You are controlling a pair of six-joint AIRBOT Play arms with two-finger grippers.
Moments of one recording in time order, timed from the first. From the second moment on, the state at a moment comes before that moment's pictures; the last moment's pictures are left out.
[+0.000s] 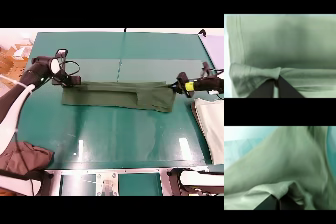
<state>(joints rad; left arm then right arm) -0.22 -1.64 1.47 1.56 -0.98 -1.80 -0.33 -1.49 1.21 -0.86 1.04 1.59</state>
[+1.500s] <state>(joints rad) -0.15 -1.79 1.83 1.14 -1.23 -1.51 -0.33 -1.97 1.57 -0.86 1.30 1.15</state>
